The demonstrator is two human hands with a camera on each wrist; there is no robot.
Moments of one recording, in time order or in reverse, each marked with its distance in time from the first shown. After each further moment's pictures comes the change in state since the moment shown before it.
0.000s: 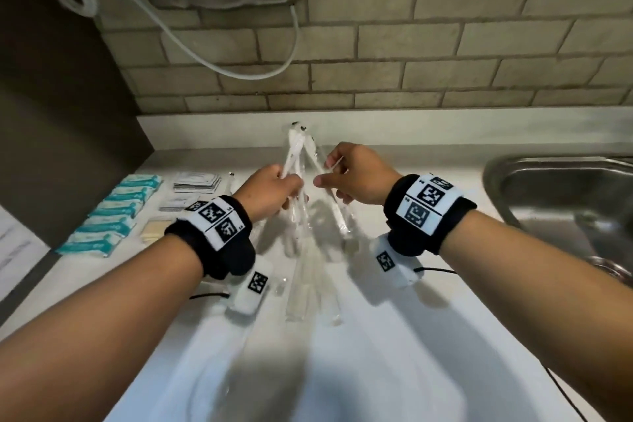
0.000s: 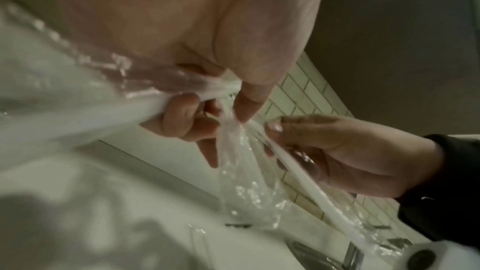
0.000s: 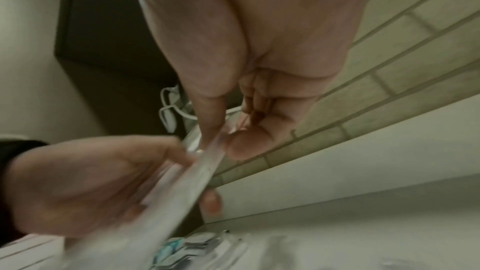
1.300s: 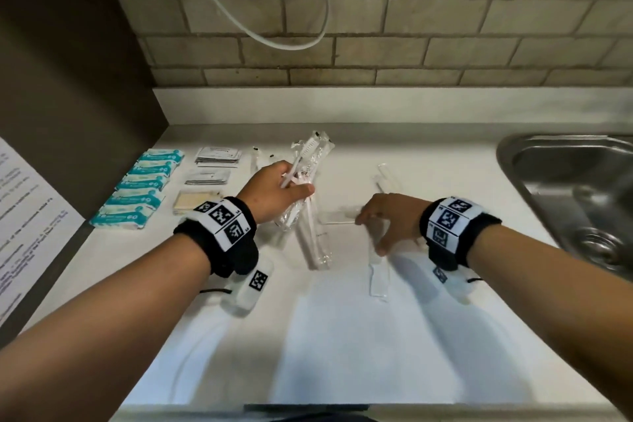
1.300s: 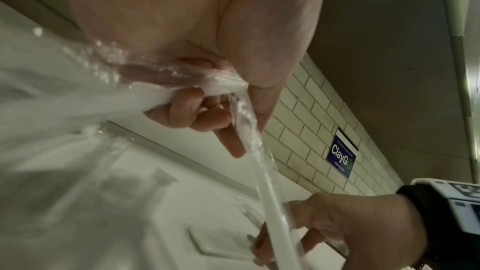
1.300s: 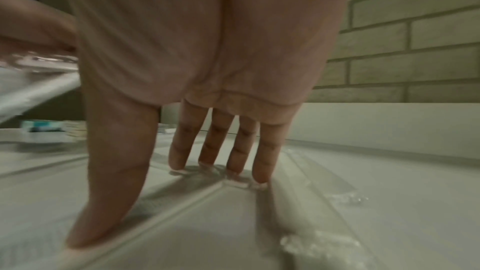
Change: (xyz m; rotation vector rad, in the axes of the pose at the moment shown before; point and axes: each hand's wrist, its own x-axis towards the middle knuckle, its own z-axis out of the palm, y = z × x) left_hand -0.033 -0.065 -0.038 0.025 -0.034 0.110; right_hand -0.050 0.029 0.048 -0.648 -0.491 0.172
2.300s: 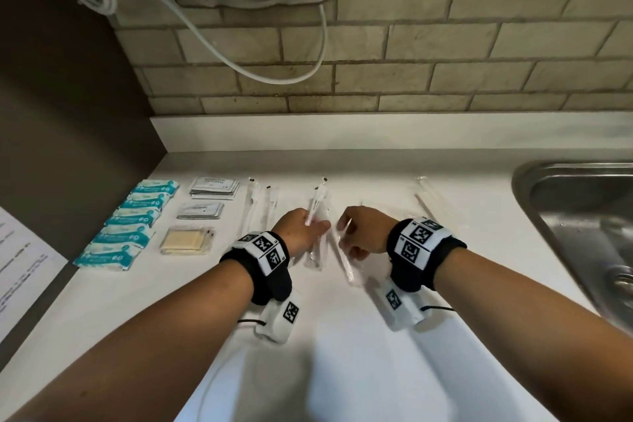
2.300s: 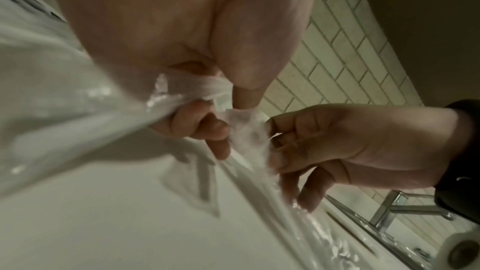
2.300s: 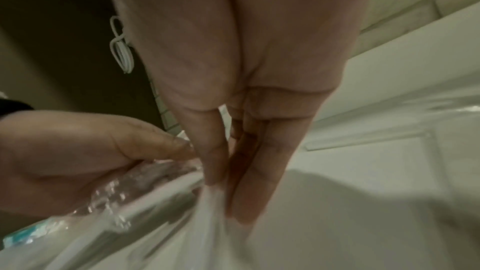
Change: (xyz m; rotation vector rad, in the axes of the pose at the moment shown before) left_hand 0.066 -0.010 0.054 0.024 -0.041 -0.209; right_hand 0.078 -0.004 -0.016 0.641 0.038 0.067
